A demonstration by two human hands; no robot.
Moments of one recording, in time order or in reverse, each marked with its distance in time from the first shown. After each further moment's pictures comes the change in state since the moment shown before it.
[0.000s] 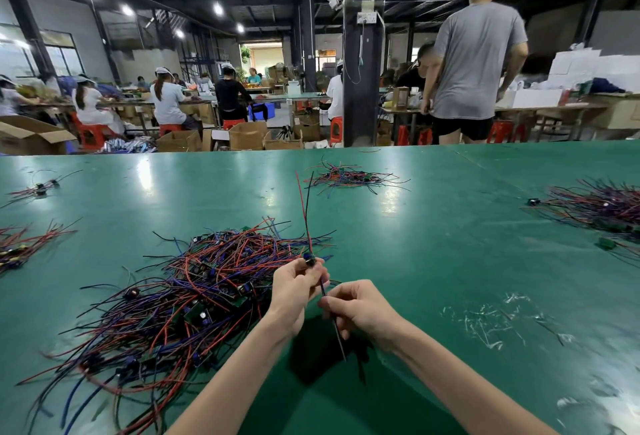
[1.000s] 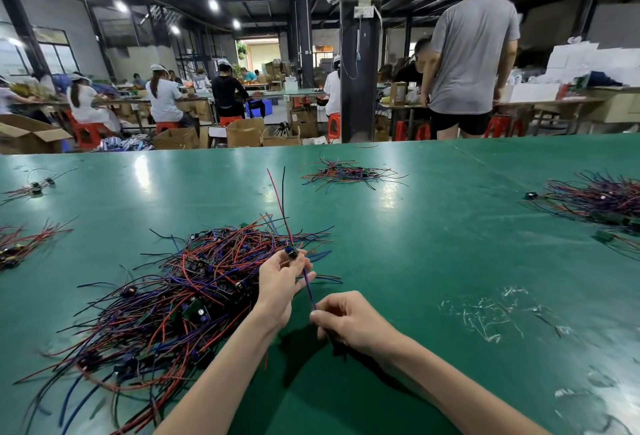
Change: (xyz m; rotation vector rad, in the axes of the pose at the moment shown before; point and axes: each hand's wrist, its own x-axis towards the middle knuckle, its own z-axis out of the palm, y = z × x) left_hand 0.013 0.004 -0.015 0.027 0.062 0.037; right_hand -0.015 0.007 0.015 -0.216 -0.064 -0.057
